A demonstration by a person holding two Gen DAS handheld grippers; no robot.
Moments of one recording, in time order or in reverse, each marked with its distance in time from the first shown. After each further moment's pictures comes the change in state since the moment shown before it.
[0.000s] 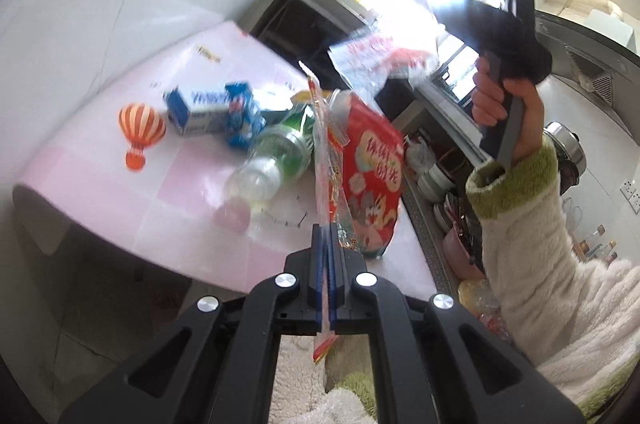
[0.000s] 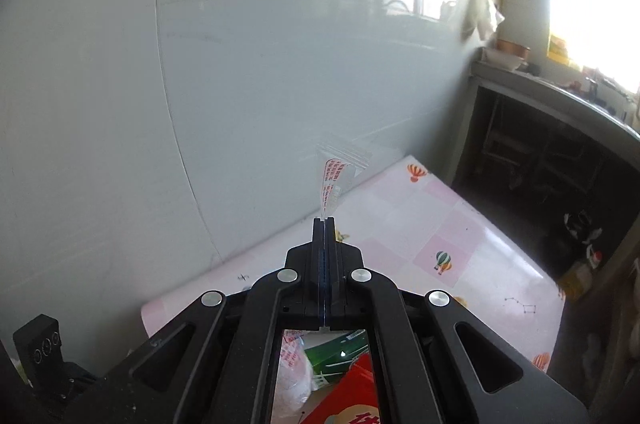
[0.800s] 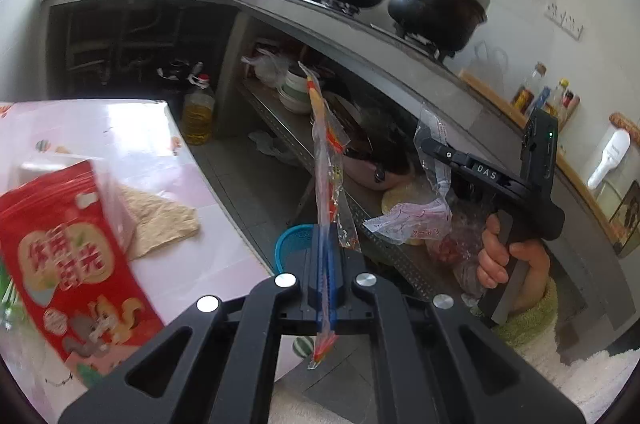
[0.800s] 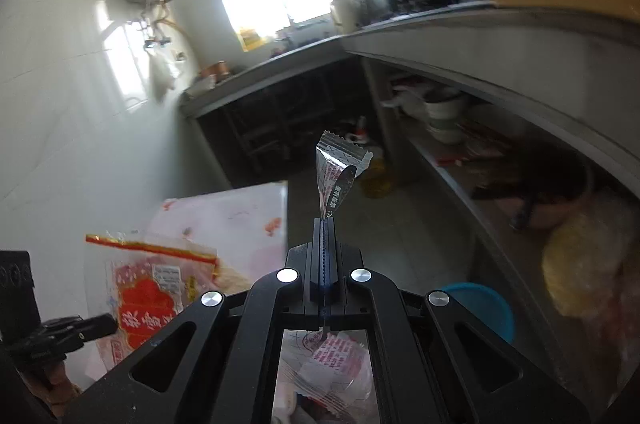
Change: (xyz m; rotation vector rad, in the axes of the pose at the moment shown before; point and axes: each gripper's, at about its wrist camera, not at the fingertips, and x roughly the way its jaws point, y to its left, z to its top) left arm 0.209 -0.297 0.013 0.563 0.378 -0.295; right arm -0.287 -0.172 -0.253 0.721 -0.140 -0.729
